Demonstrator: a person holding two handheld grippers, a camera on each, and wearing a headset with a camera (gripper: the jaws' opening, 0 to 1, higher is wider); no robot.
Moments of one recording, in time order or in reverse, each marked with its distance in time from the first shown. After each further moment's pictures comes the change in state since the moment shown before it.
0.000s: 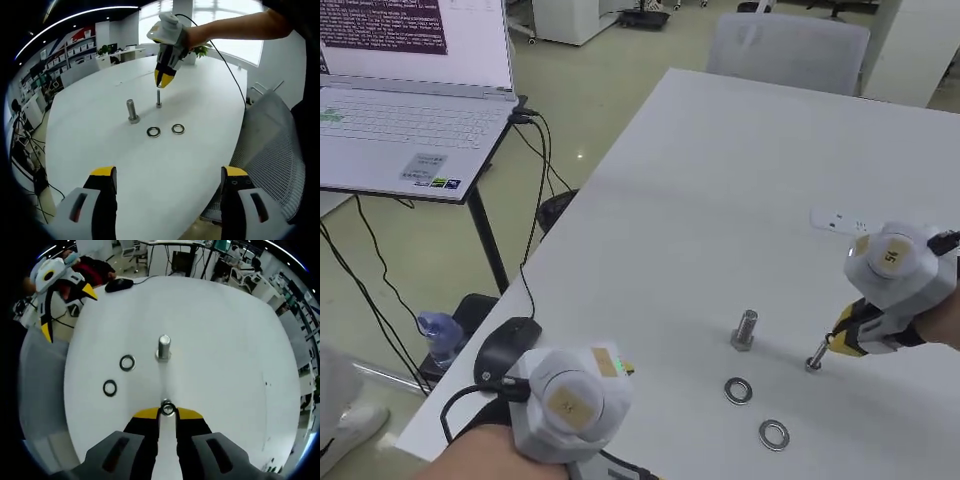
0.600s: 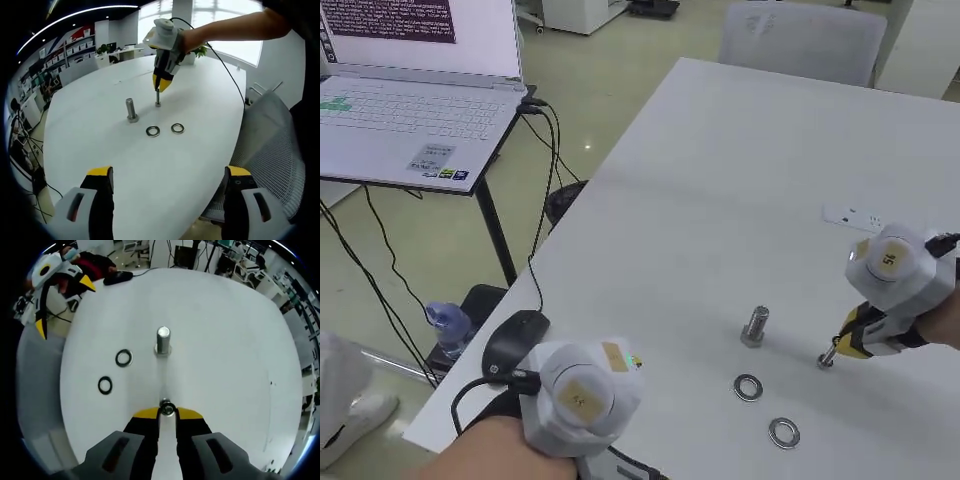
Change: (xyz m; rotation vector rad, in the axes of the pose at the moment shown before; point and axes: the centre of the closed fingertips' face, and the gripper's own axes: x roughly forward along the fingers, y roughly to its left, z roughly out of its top) left arm 0.004 0.004 -0.003 -0.006 0.004 -0.017; right arm 0.017 -0.003 -0.004 -0.011 0.041 0.017
